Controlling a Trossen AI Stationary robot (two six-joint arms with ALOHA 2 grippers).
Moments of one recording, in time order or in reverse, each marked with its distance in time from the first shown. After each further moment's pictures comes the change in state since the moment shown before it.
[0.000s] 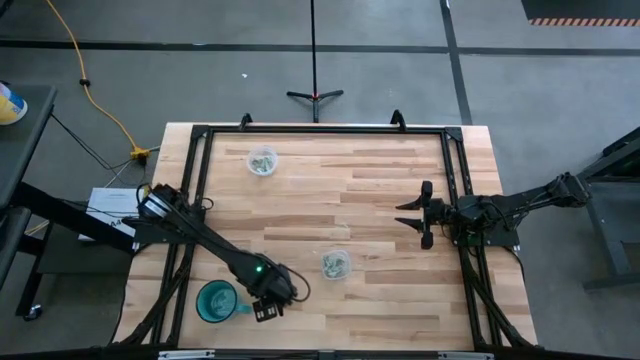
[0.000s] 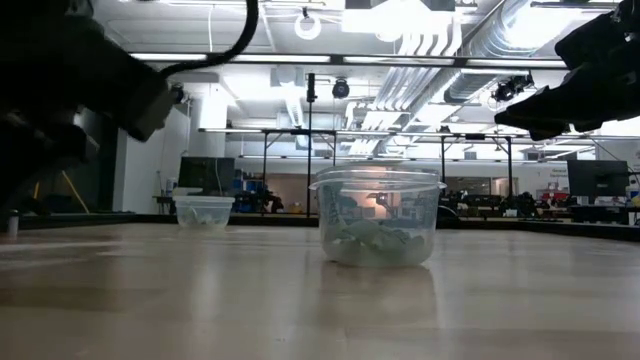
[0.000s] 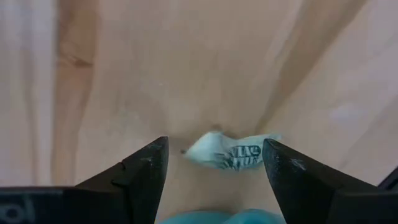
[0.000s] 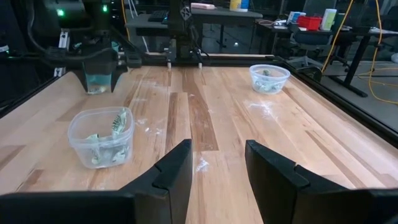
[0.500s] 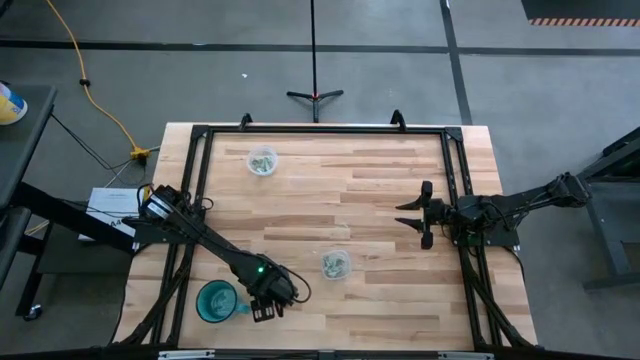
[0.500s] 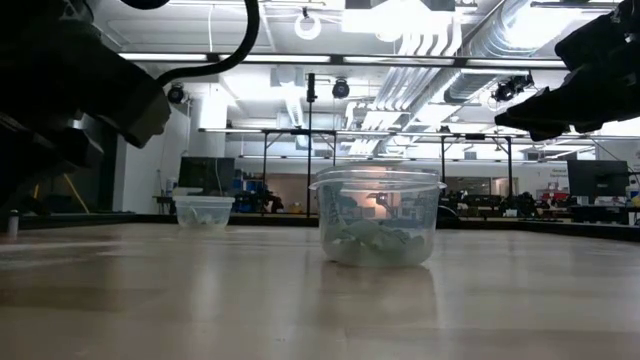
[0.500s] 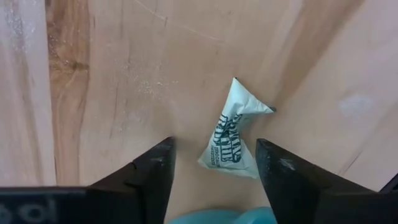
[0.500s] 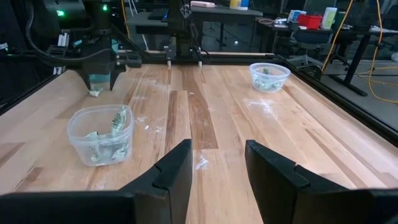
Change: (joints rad) left arm 0.001 0.022 0.000 0.000 0.015 0.065; right arm 0.000 0.000 0.000 -0.007 0.000 -0.001
